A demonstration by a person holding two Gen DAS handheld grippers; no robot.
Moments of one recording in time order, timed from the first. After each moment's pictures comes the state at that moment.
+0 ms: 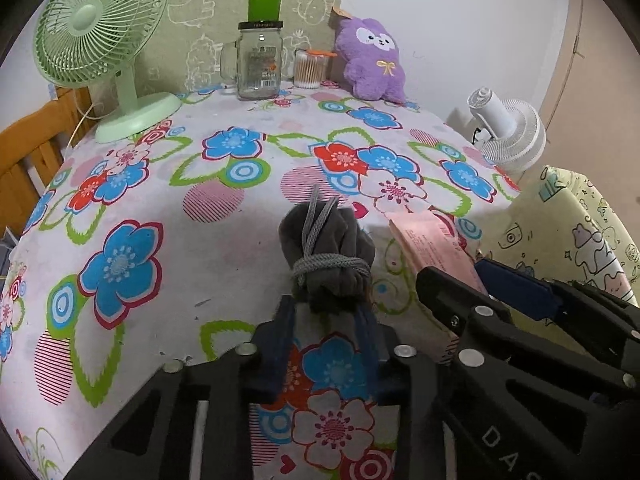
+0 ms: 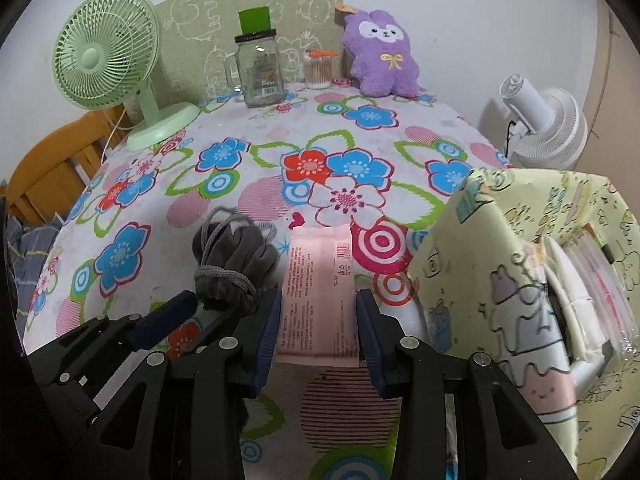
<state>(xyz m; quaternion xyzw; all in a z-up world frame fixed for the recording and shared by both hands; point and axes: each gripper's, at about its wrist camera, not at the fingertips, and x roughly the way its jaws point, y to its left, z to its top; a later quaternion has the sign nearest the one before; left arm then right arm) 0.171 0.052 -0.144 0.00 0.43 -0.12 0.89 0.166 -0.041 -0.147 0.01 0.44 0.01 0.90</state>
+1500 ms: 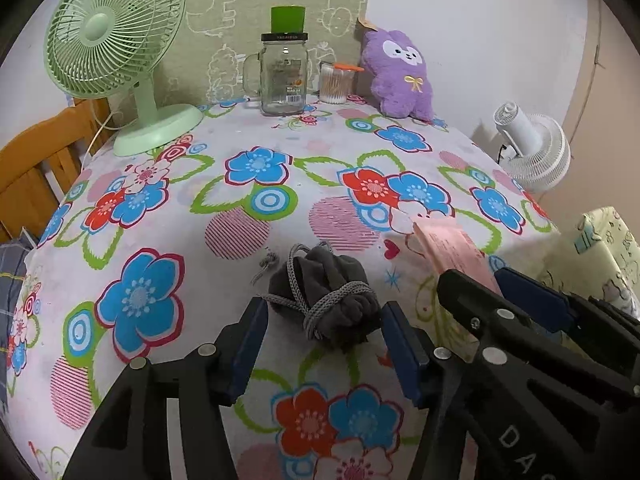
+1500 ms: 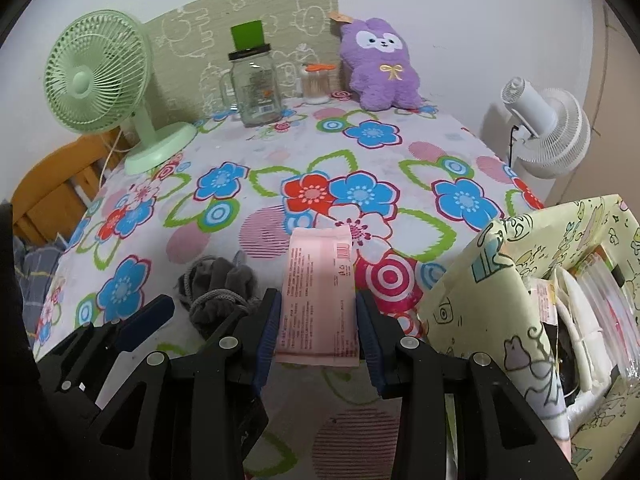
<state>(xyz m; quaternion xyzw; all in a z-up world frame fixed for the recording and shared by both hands) 0.193 0.053 -0.137 0.00 0.41 -0.08 0.91 0.189 -0.043 -0.138 0.04 0.42 0.00 0.91</state>
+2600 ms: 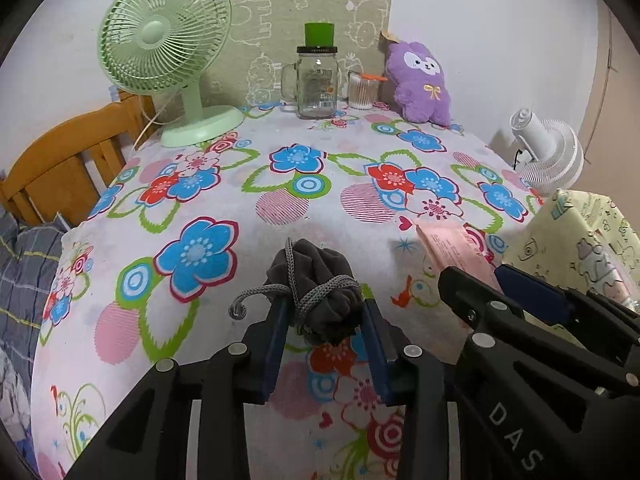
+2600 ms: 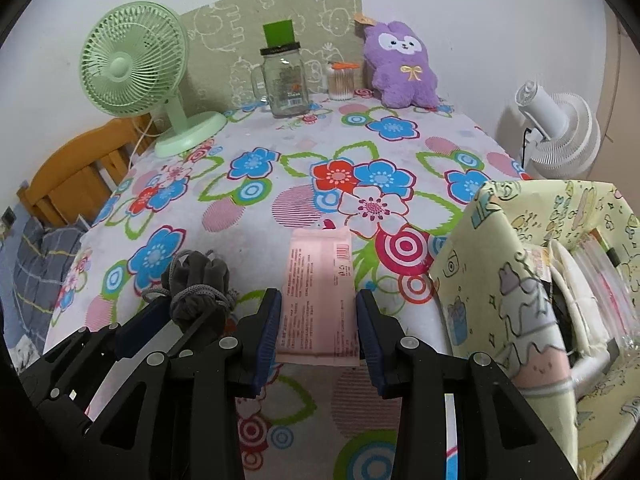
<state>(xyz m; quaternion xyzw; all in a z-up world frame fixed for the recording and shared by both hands) 0.135 0.063 -0.118 0.00 0.41 -0.02 0.91 0.149 -0.033 -0.129 0.03 0.42 0.05 0.91</state>
